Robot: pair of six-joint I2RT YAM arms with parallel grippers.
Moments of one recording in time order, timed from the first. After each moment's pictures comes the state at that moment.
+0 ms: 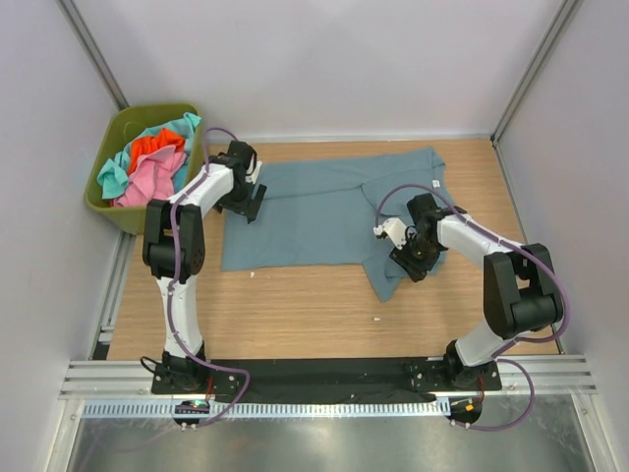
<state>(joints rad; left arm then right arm) -0.22 2.11 1.68 -0.80 -0.17 0.10 0.23 1.59 0.96 -0.78 -0.14 -0.71</state>
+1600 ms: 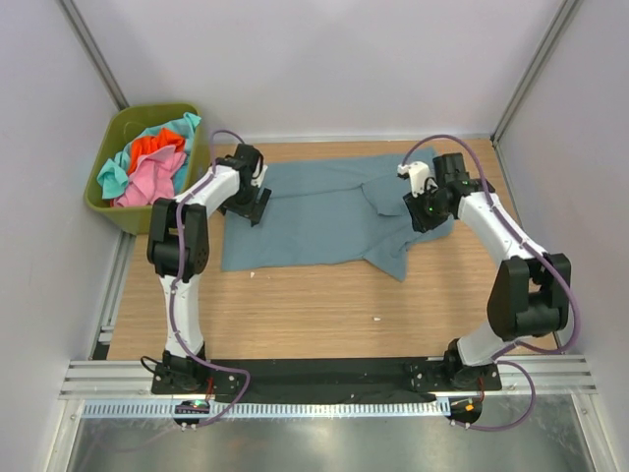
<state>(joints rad) -0.25 2.13 1.68 -0.80 -0.19 0.11 0.13 1.54 1.22 -0.70 -0.17 -0.46</state>
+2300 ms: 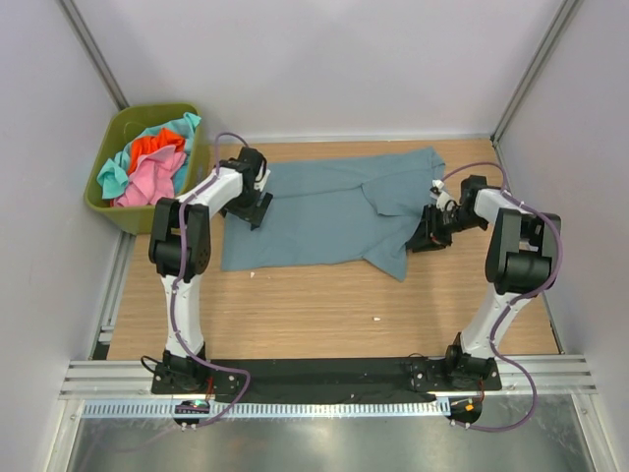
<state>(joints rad) -0.26 2.14 1.67 -0.80 -0.22 0.12 -0.17 1.87 1.21 -0.81 -0.76 -0.07</state>
